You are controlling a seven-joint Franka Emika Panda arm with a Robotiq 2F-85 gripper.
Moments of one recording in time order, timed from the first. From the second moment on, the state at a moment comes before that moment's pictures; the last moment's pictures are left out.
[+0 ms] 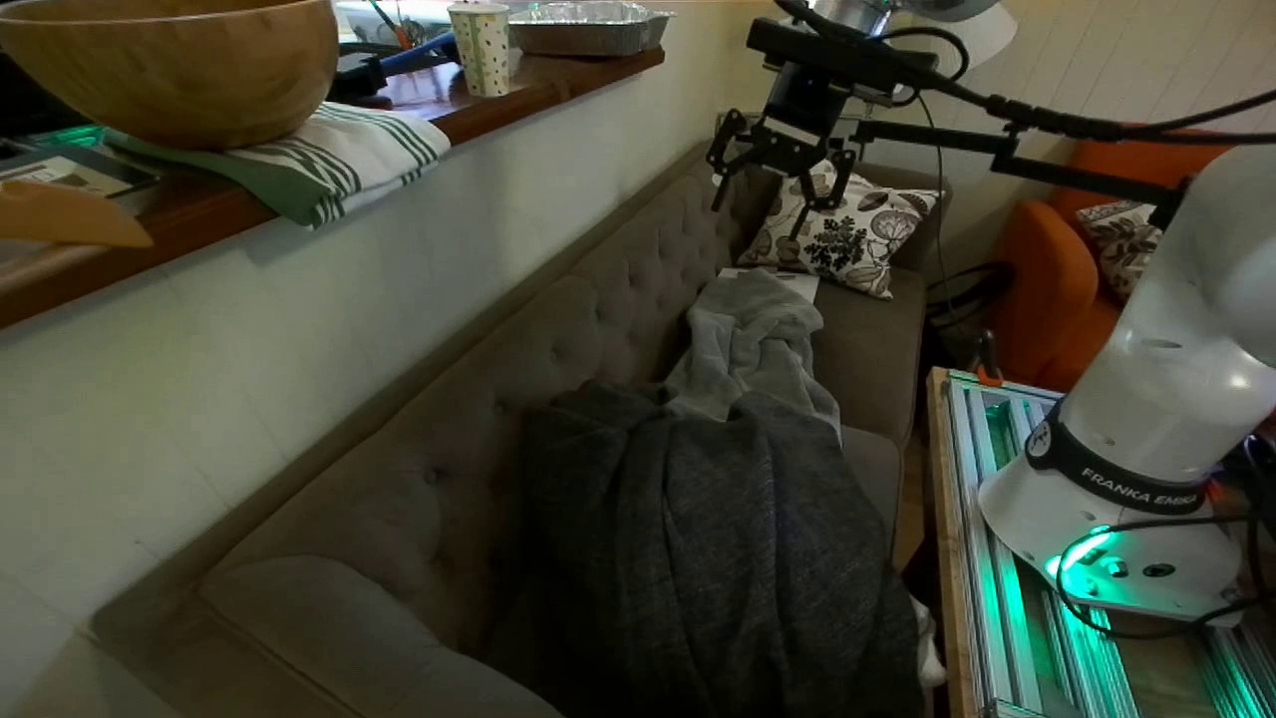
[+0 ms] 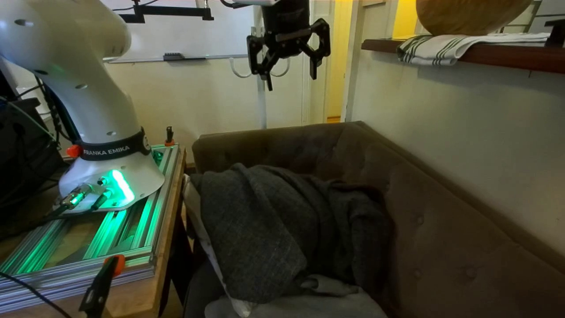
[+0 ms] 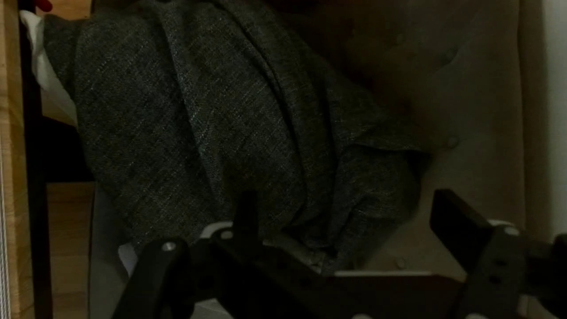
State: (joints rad) arm -0.22 -0.47 -0.23 -2.66 0.39 2.22 0.96
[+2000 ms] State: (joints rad) arm -0.25 0.20 -0.28 -2.69 0.93 2.68 0.60
